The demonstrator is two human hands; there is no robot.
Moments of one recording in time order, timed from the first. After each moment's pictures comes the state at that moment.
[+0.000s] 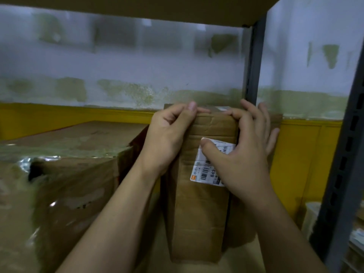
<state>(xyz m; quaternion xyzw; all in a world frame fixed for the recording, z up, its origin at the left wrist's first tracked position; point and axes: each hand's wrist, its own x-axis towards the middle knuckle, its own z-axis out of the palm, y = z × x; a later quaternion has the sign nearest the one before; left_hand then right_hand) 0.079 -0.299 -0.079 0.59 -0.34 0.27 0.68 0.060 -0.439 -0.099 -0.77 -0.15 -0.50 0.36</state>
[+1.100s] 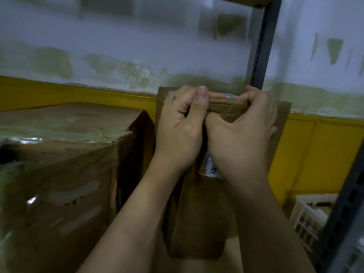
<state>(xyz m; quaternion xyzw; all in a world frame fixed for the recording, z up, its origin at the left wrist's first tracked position) 0.092 -0.311 -0.094 0.59 -0.32 0.43 0.60 0.057 -0.397 -0.085 -0.72 -0.07 -0.50 0.48</state>
